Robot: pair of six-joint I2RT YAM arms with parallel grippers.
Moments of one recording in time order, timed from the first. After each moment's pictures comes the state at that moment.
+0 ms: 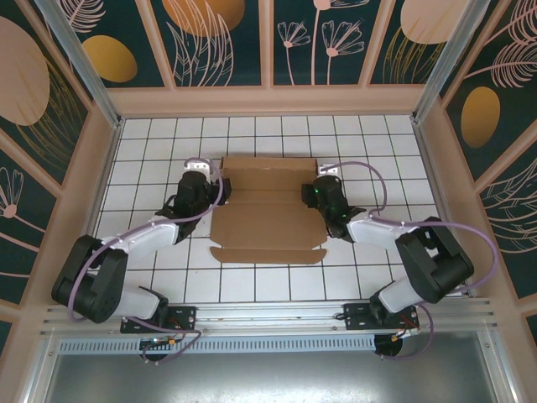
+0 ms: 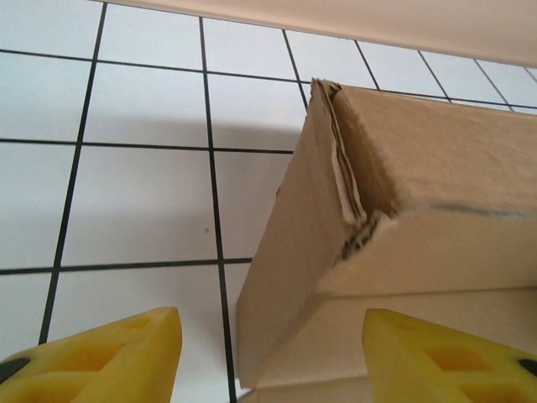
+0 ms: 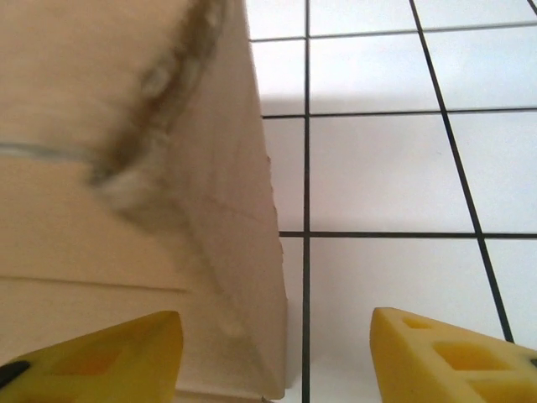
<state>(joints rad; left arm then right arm) -0.44 1.37 0.62 0.27 -0.11 -0.39 0.58 1.46 0.62 0.28 0.34 0.33</state>
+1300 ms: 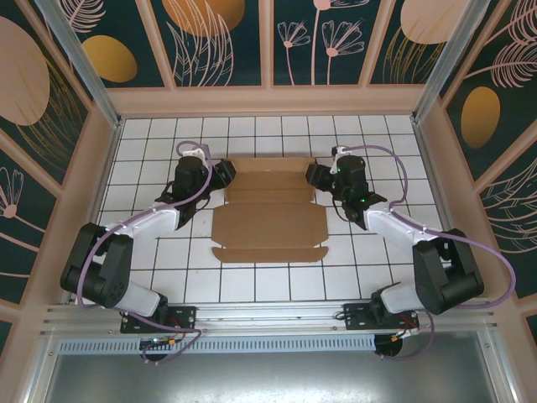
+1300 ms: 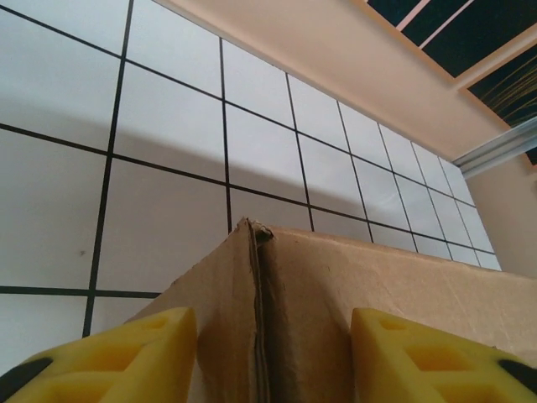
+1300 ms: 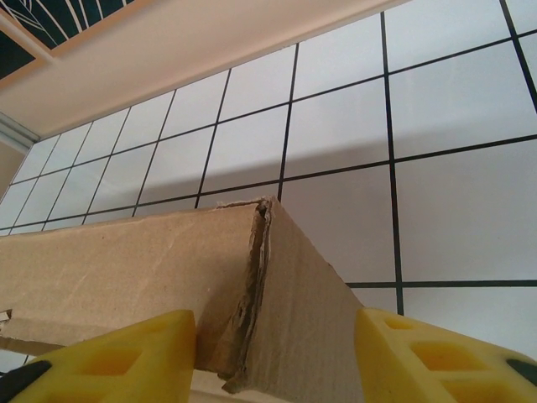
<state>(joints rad) -0.37 1.49 0.74 0.33 0.12 -0.71 0.41 1.39 0.74 0.19 -0.05 0.51</state>
